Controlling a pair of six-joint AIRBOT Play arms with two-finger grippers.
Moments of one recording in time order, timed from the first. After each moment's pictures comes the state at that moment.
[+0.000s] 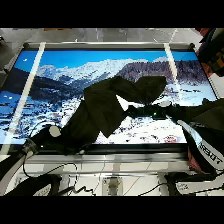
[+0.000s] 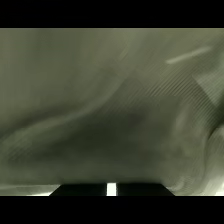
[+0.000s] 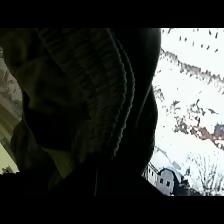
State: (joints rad) left arm -0.25 -1.12 0.50 1.02 -1.03 -1.82; right arm 0.18 -1.54 0.93 -0.33 0.89 0.97
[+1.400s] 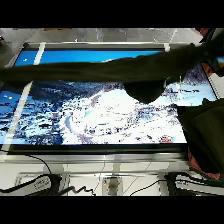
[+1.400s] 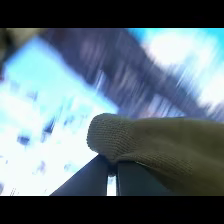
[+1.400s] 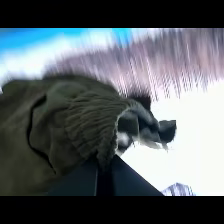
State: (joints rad) left arm 0.49 -1.33 1.52 1.59 -1.01 -1.62; right arm -0.34 -1.35 1.73 -1.23 1.18 1.45
